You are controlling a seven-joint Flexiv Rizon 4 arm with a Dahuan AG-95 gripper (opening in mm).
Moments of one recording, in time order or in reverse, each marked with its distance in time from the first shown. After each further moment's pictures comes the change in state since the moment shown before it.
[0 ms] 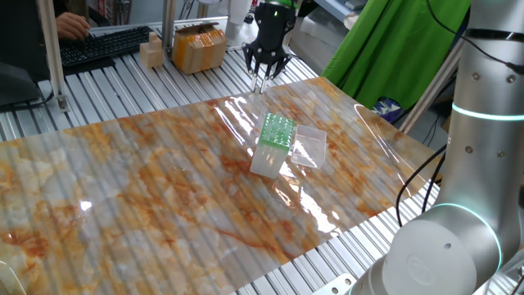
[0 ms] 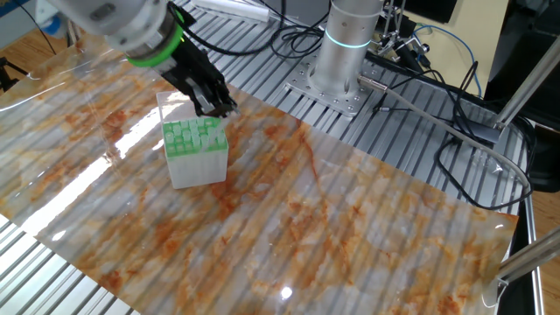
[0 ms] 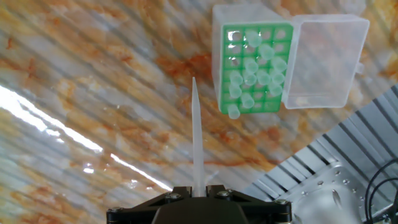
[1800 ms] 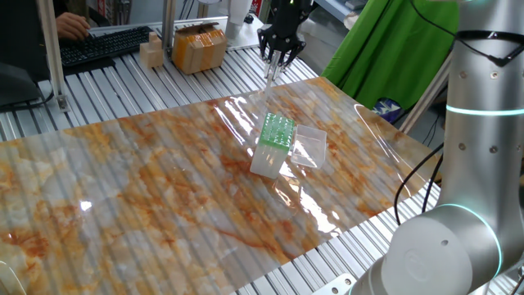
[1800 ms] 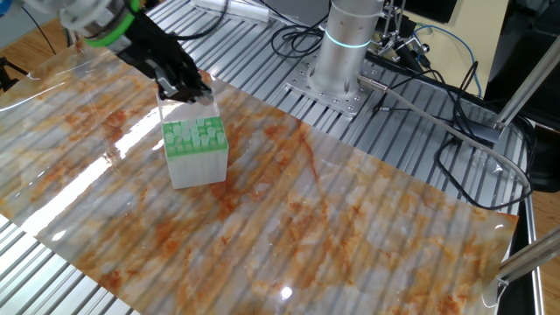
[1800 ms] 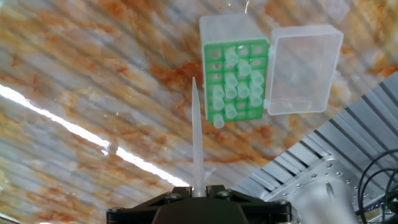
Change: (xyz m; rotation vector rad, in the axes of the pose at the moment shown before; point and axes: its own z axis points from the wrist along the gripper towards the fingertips) arm -0.025 -0.017 -0.037 -0.034 0.060 0.039
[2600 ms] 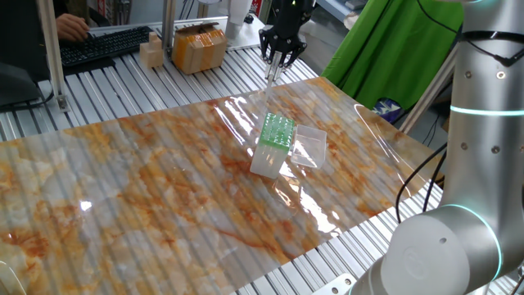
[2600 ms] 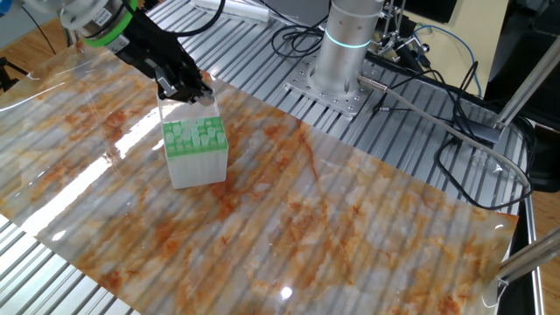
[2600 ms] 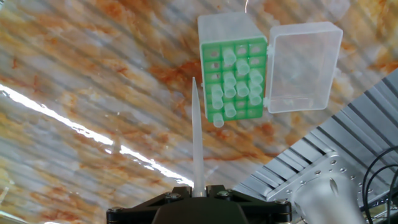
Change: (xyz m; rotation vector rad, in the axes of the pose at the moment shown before) arm 0.001 -0.002 0.004 -0.015 0.015 0.004
